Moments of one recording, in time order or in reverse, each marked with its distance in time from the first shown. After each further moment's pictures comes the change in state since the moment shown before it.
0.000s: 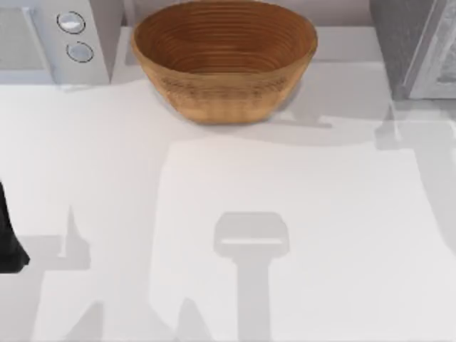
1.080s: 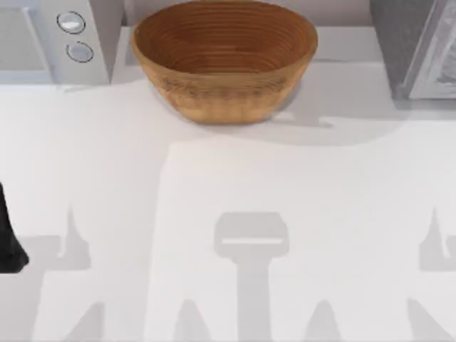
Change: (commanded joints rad) left arm 0.000 0.000 0.000 0.000 0.000 0.000; right arm -0.128 -0.902 -1.149 0.289 -0.129 -0.010
